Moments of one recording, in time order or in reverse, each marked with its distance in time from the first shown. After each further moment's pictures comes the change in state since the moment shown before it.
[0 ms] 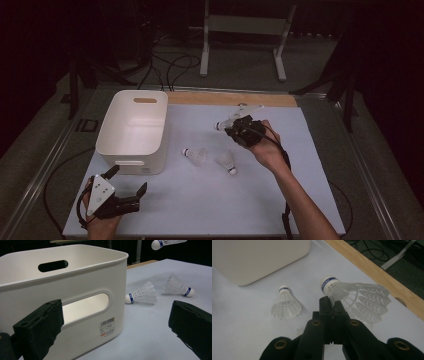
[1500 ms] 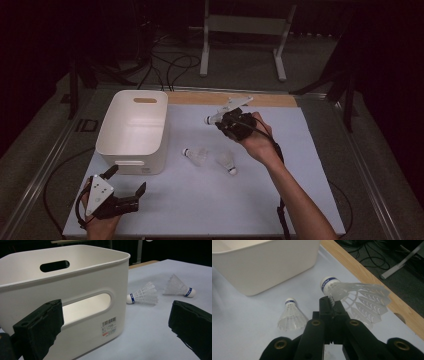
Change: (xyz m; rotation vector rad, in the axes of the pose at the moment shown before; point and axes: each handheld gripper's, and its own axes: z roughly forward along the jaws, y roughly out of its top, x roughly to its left) left arm 0.002 0.000 -0.001 -0.001 0.005 -0.001; right arm 0.013 0.034 -0.001 -0.013 0.009 -0.063
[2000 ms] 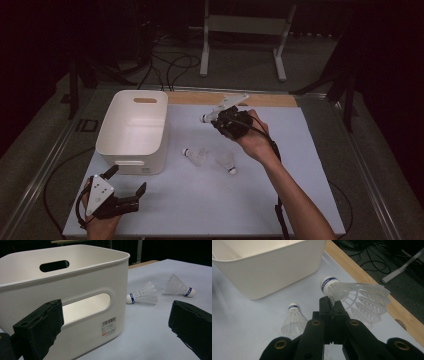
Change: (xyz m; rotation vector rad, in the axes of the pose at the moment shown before) left arm 0.000 0.000 0.000 0.002 -0.001 0.001; right arm 0.006 0.012 0.000 -0.014 0.007 -0.029
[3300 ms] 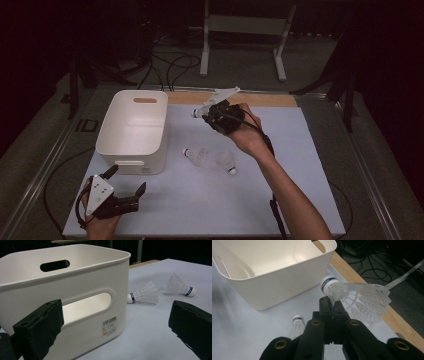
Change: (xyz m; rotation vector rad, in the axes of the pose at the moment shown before) left arm 0.001 0.000 0.000 0.001 0.004 0.001; right arm 0.008 0.027 0.000 -0.036 0.015 -0.030
